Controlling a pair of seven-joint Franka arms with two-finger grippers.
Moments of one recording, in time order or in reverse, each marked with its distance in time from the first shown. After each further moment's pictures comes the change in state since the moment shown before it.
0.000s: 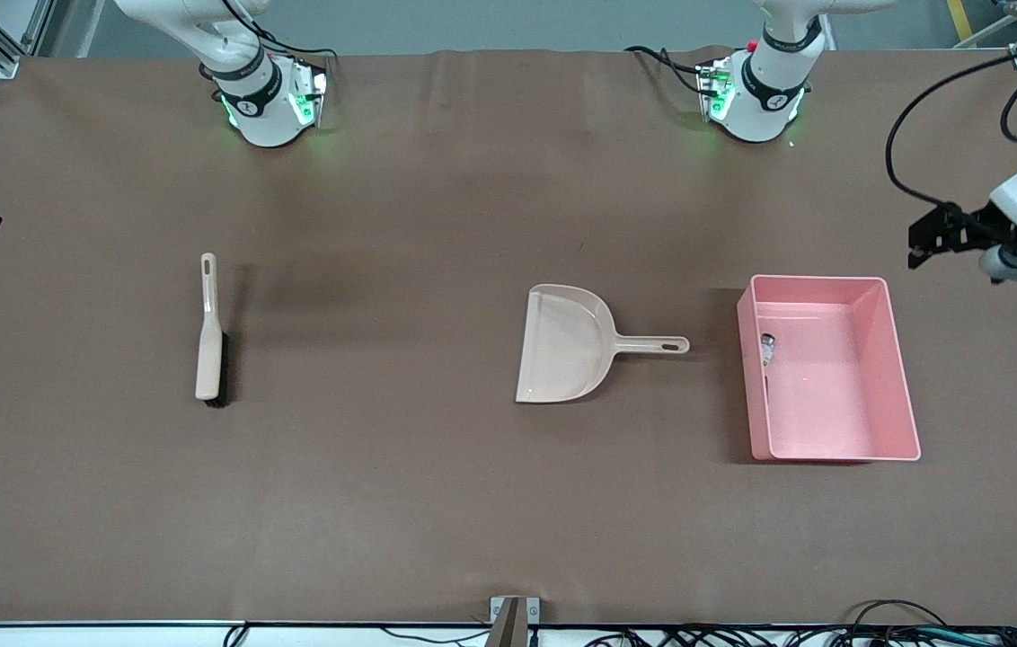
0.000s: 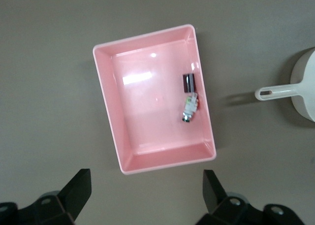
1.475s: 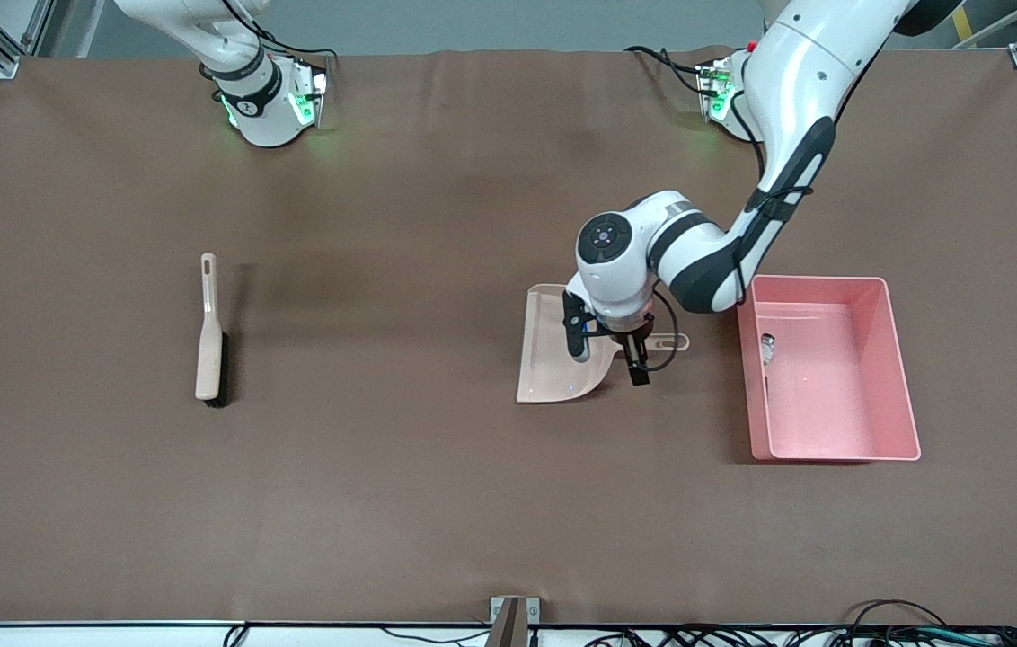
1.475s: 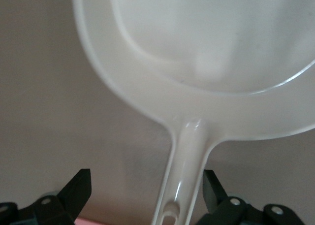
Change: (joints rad) left arm -0.220 0.628 -0.387 -0.015 0.621 0.472 0.269; right arm 0.000 -0.012 0.000 -0.001 0.000 0.000 0.000
